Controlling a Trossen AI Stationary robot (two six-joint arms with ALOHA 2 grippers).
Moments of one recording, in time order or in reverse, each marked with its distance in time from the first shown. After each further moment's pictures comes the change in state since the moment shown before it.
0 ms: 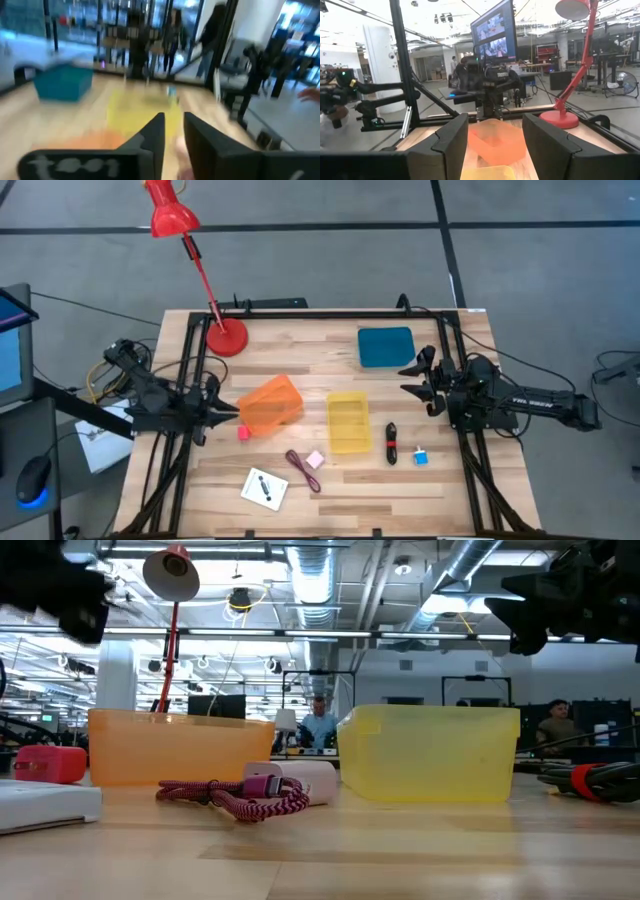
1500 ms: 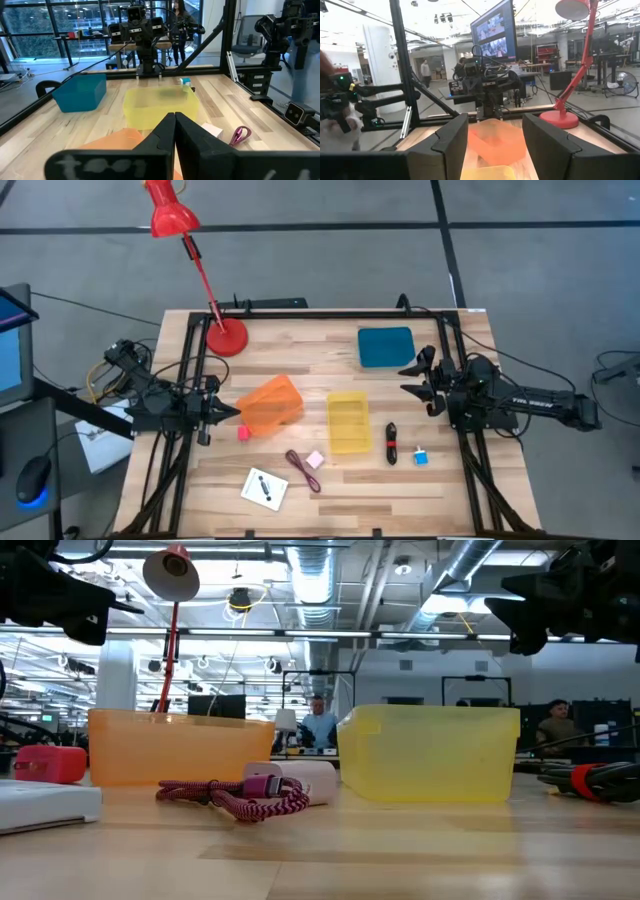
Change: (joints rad) left arm 0.000 -0.007 -0.066 -0.049 -0.021 0.142; right arm 0.000 0.000 0.000 0.000 0.000 0.000
